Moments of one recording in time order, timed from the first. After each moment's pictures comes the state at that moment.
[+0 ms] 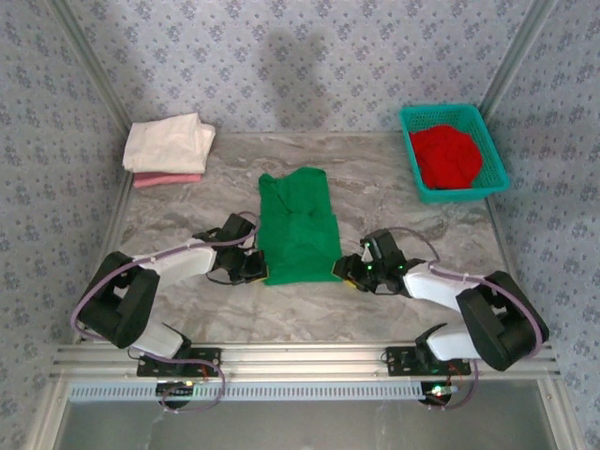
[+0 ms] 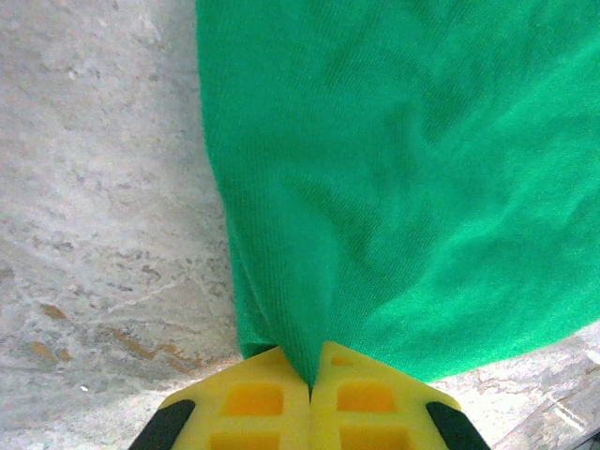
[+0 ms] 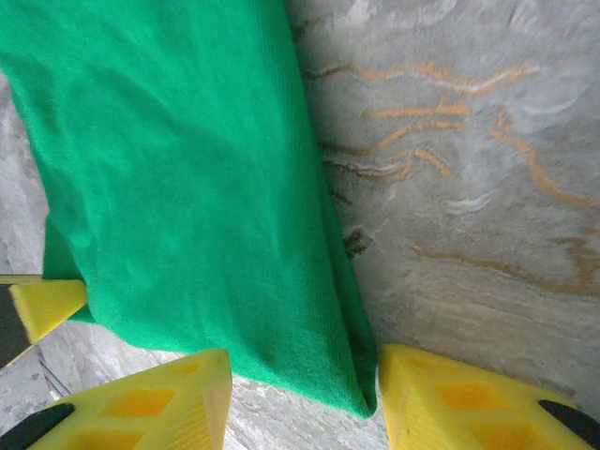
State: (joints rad) left arm -0.56 1.48 0.71 -0.44 0.35 -0.72; right arm 0.52 1.35 0.43 0.01 -0.42 0.95
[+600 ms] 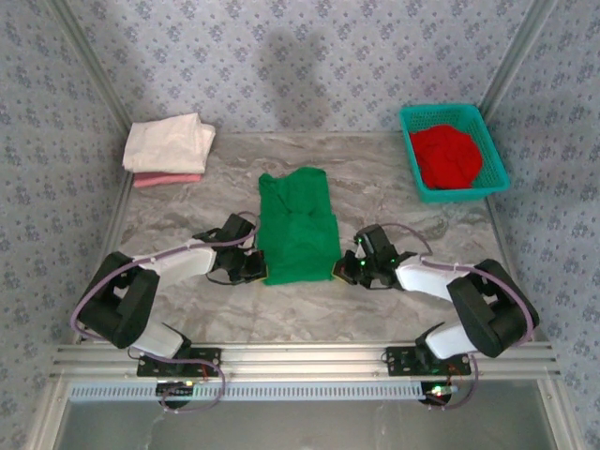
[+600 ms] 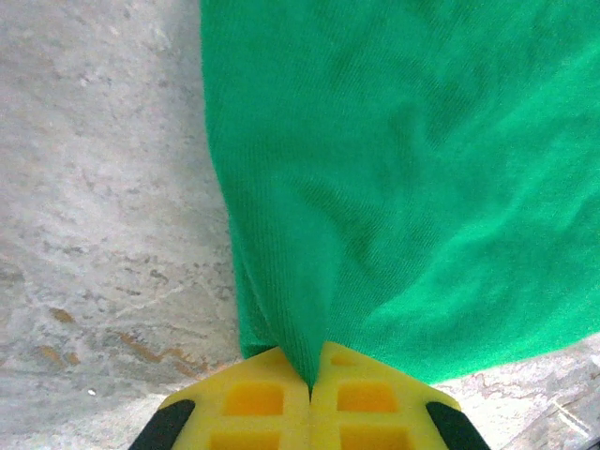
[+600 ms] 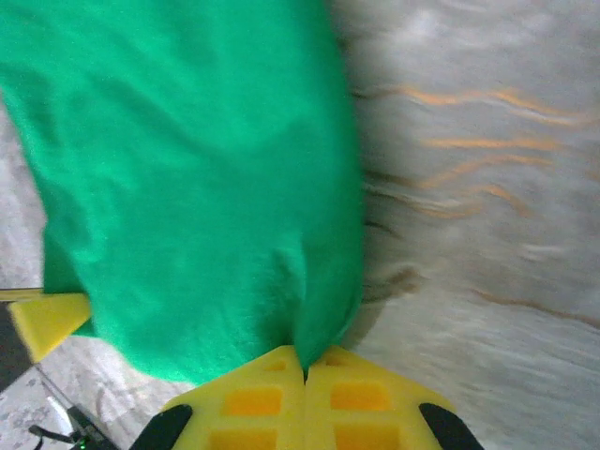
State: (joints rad) left arm -0.56 1.48 0.71 -0.43 0.34 -0.72; right arm 0.55 1.42 0.51 -0.01 -0.40 0.96
